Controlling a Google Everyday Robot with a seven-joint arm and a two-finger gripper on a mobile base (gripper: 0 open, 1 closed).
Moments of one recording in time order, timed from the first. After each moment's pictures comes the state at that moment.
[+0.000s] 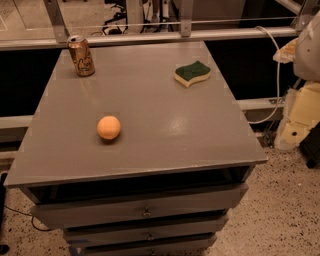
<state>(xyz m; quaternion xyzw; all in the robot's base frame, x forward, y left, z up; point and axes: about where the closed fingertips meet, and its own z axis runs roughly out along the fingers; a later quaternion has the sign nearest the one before) 0.438 -0.217 0.976 -0.60 0.78 -0.03 0.16</state>
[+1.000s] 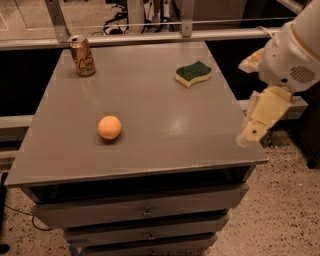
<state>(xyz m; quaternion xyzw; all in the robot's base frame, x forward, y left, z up) 0.458 -0.164 0.953 -0.61 0.76 0.06 0.21</state>
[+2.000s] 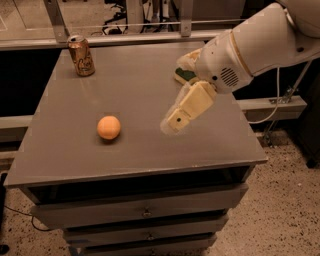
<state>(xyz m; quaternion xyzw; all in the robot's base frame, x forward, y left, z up) 0.481 -0.028 0.961 -0.58 0.70 0.24 0.34</state>
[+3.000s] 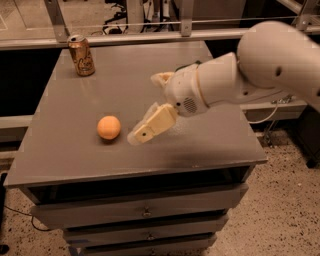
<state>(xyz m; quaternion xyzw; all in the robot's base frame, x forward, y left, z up) 0.500 0.033 0.913 -0.55 0.67 0.30 0.40</state>
